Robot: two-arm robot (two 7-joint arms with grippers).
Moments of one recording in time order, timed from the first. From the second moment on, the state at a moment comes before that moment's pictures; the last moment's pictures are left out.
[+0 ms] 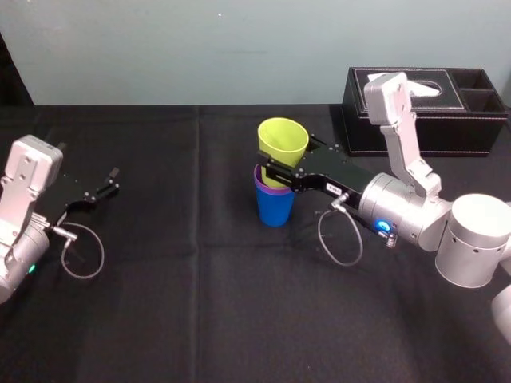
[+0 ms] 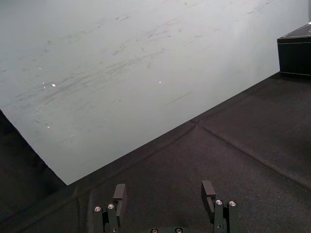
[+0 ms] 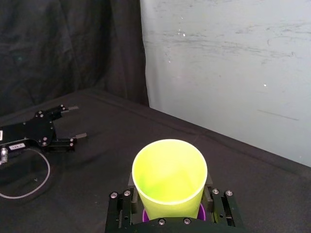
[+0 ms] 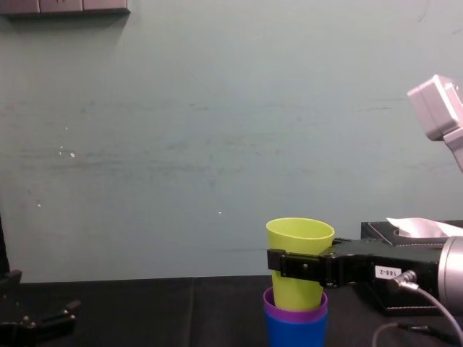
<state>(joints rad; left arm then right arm) -0.20 0.60 0.45 -1.41 -0.25 -0.12 0.03 0.35 0.38 -0.45 -1.45 0.44 0.15 0.40</state>
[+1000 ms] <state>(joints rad) -0.20 0.60 0.45 -1.41 -0.25 -0.12 0.03 0.36 0.35 -0.46 -1.39 0.38 0.13 0.41</state>
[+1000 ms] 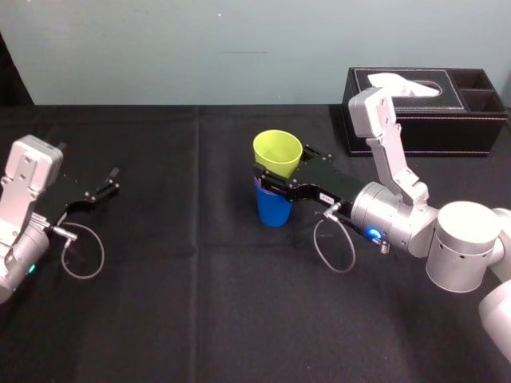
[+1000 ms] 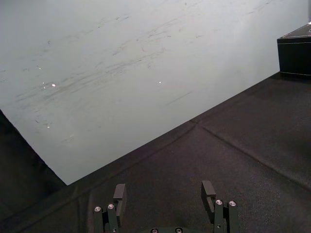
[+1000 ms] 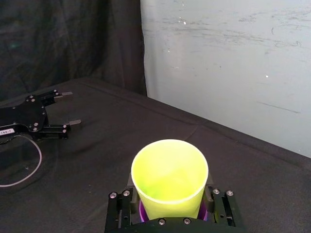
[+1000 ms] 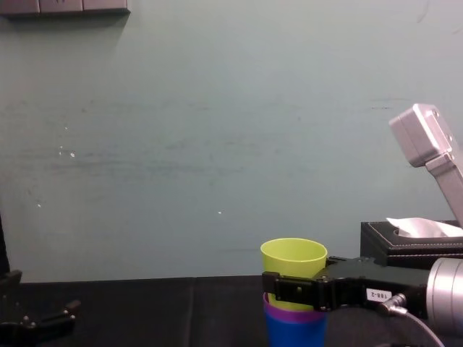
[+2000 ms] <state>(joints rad) -0.20 0.60 0.45 -1.41 -0.25 -0.12 0.03 0.33 0.35 -0.43 -1.42 0.38 0.11 0.38</state>
